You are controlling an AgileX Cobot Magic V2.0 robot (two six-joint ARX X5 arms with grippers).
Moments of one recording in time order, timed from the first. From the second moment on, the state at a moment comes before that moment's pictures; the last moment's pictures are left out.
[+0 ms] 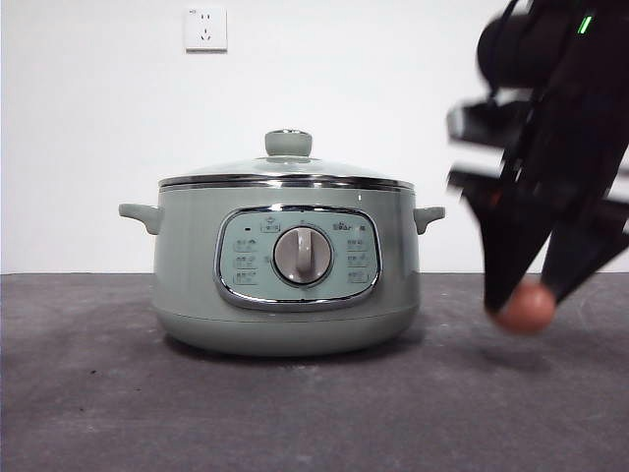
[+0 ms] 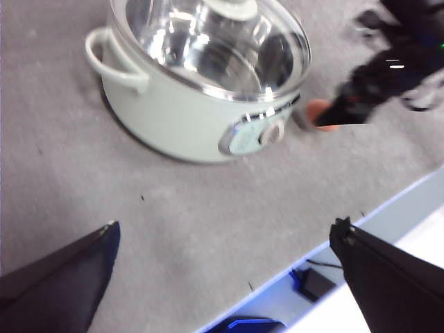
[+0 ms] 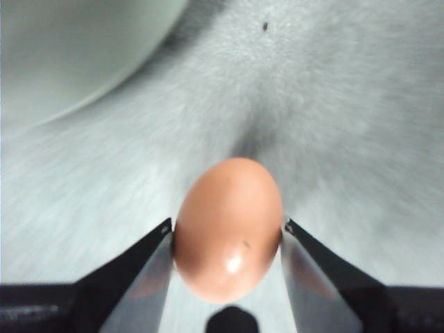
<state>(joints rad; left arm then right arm) 0.04 0.53 0.86 -1.06 0.63 0.11 0.43 1.50 0.96 -0.66 -0.08 0.03</state>
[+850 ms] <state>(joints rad) -0.39 1.17 1.17 -0.50 0.28 0.05 0.43 0.83 0.96 -0.84 -0.08 0.01</state>
